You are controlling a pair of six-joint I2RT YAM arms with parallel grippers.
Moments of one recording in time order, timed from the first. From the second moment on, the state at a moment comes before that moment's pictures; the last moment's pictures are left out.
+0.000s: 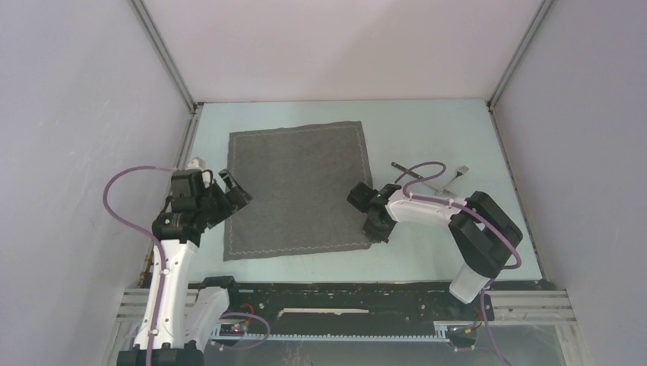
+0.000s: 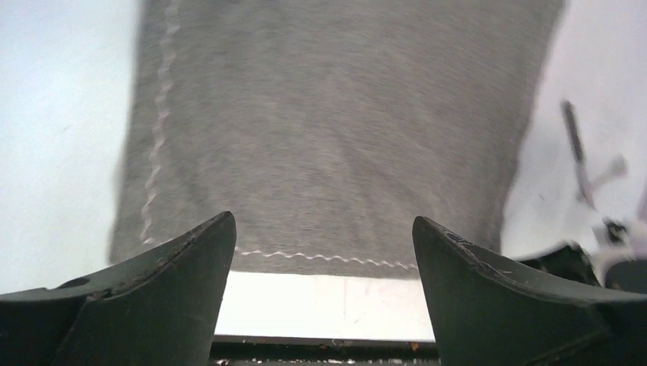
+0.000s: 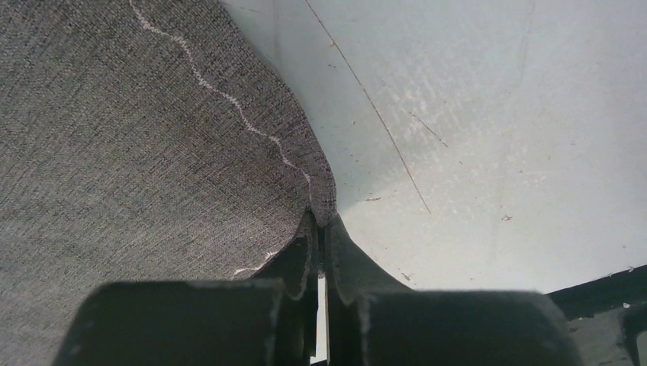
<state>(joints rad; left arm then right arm) 0.06 0.79 0.86 -0.82 0.19 -0.51 0.81 1.68 0.99 -0.81 0.23 1.38</state>
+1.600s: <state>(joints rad) 0.20 1.16 0.55 -0.89 -0.22 -1.07 0.80 1.68 1.01 -0.67 0.20 1.21</state>
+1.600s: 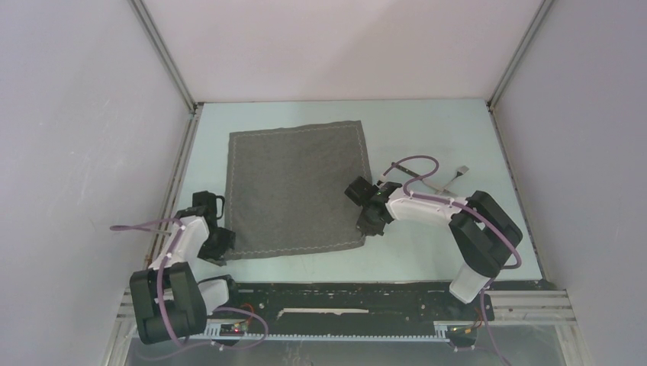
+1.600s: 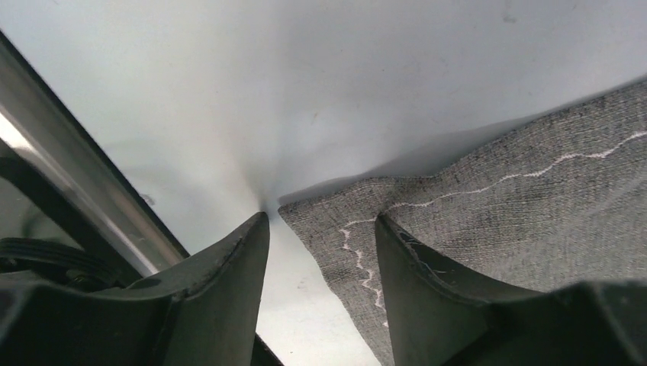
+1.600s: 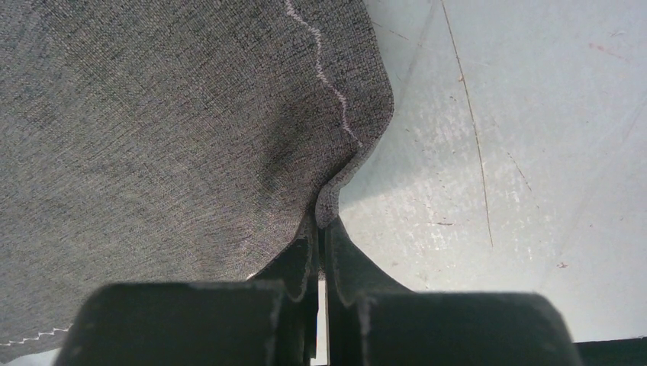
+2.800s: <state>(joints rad) 0.29 0.53 0.62 -0.88 -0.17 -1.03 0.83 1.30 0.98 -0.57 0.24 0.97</state>
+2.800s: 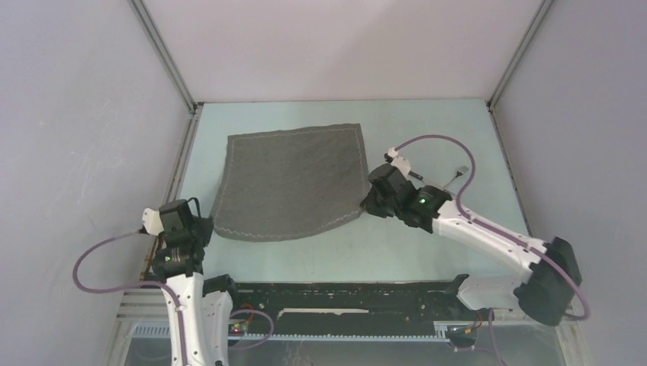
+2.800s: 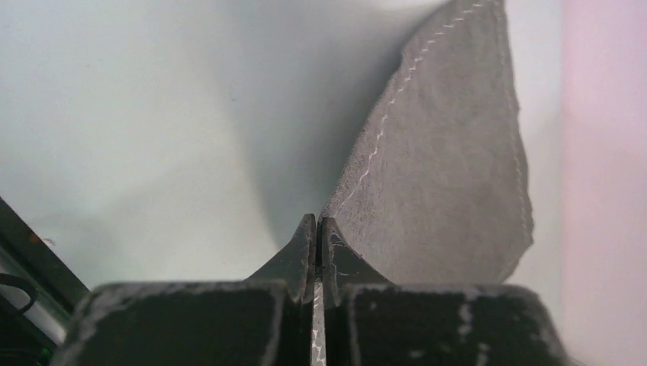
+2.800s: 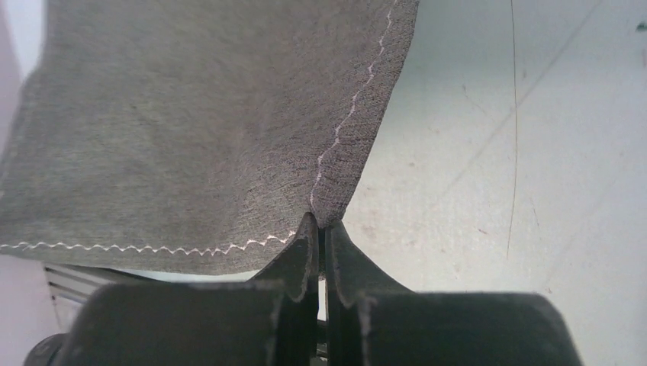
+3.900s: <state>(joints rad) 0.24 0.61 1.90 -1.07 -0.35 -0.81 1.11 0.91 1.48 -0.38 0.34 0.40</state>
